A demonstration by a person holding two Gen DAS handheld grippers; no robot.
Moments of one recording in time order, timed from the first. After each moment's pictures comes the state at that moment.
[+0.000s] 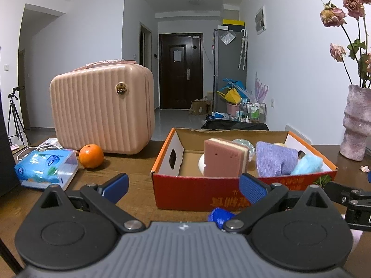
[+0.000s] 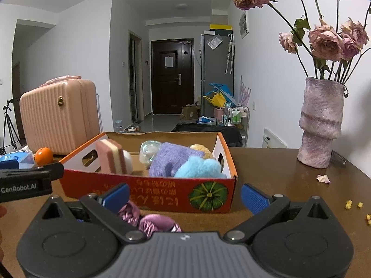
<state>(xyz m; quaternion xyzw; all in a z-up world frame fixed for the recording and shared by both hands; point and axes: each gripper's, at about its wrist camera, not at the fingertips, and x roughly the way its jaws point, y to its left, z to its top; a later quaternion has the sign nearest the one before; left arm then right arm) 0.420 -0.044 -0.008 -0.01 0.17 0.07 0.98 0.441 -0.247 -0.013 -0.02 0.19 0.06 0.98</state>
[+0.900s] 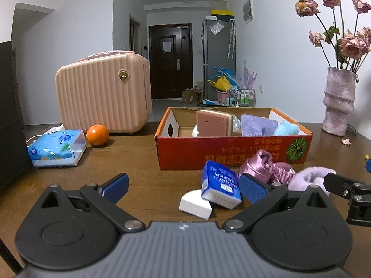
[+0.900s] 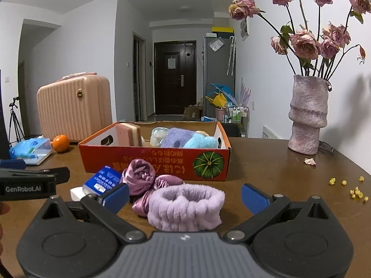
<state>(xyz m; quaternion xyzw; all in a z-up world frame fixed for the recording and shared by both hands) 0.344 -0.045 -0.021 0.00 0.20 0.05 0.98 0.354 -0.252 -0.026 -0.02 0.18 0.07 0.98</state>
